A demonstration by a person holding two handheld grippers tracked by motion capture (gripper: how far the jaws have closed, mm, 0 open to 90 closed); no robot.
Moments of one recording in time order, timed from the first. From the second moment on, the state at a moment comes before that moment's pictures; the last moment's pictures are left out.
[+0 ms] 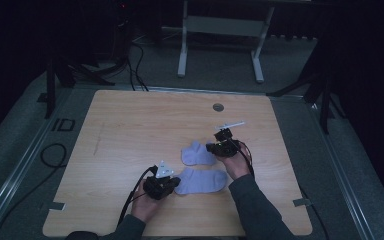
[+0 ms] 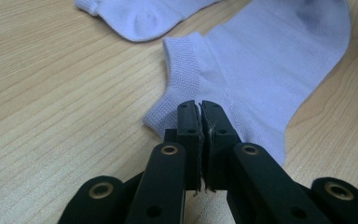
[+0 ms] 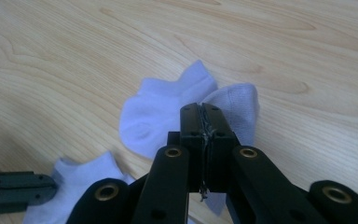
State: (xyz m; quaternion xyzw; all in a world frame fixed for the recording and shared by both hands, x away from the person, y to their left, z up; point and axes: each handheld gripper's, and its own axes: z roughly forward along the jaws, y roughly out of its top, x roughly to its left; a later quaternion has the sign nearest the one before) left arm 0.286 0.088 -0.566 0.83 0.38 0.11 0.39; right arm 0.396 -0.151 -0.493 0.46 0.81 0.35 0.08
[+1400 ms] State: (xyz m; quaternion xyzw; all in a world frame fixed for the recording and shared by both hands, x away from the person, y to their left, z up) left arm 0.287 0.090 -0.566 0.83 0.38 0.11 0.40; right arm 0.377 -0.228 -0.536 0.51 0.80 0.27 0.14
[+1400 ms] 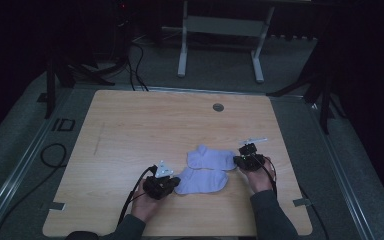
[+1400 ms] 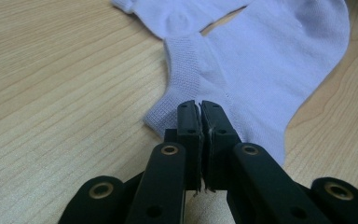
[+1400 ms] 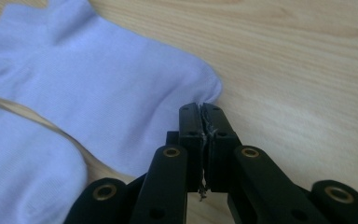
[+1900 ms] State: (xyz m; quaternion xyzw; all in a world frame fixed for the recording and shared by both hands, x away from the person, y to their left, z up) left arm 0.287 0.090 -0.566 0.83 0.38 0.11 0.40; right arm 0.349 -0.239 -0.536 0.49 0.79 0.31 0.20
